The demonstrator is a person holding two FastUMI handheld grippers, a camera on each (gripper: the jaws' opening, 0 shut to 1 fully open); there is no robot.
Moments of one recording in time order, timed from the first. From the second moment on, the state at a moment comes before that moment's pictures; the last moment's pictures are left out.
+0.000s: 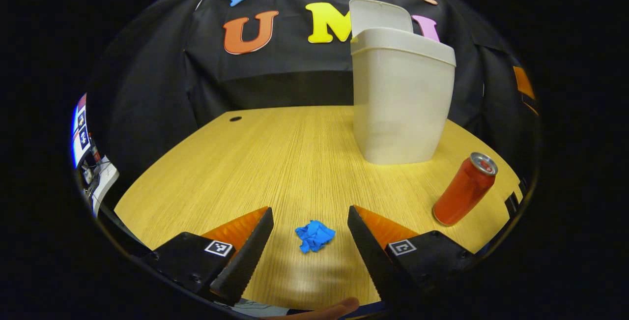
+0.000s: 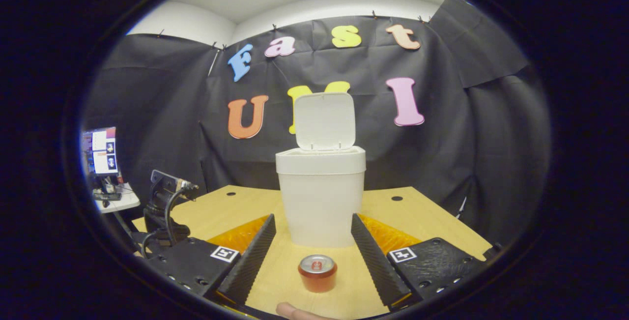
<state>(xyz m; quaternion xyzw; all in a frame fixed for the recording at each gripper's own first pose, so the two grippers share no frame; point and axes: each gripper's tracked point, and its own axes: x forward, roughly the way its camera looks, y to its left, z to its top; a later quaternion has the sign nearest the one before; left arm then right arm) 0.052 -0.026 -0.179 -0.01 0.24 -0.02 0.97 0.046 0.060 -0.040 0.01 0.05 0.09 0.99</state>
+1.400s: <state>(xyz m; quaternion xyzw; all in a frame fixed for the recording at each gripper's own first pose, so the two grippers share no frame) 0.056 -0.001 -0.172 -0.03 0.26 -0.05 0.96 0.085 0.050 -0.211 -0.01 0.28 0.00 0.96</state>
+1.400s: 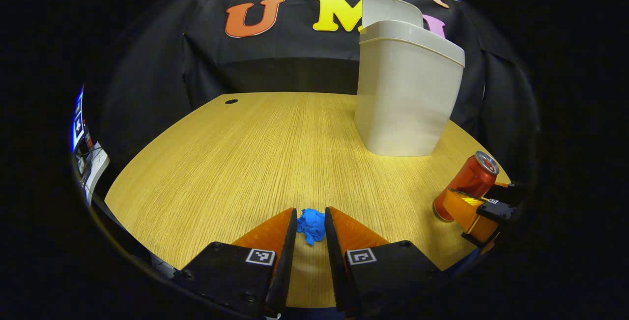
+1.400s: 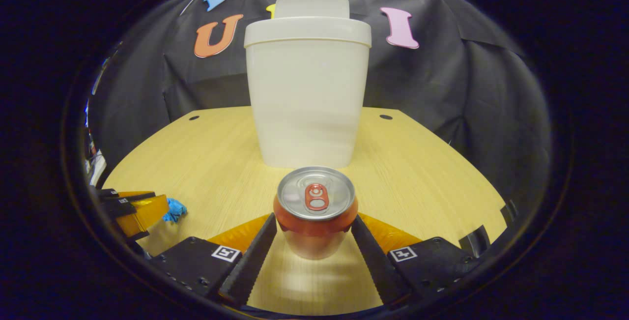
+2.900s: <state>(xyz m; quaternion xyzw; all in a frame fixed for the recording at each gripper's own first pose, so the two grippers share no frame) 0.047 -0.007 -0.103 -0.01 0.15 -0.05 0.99 0.078 0.052 -0.159 0.00 0.21 0.02 0.98</state>
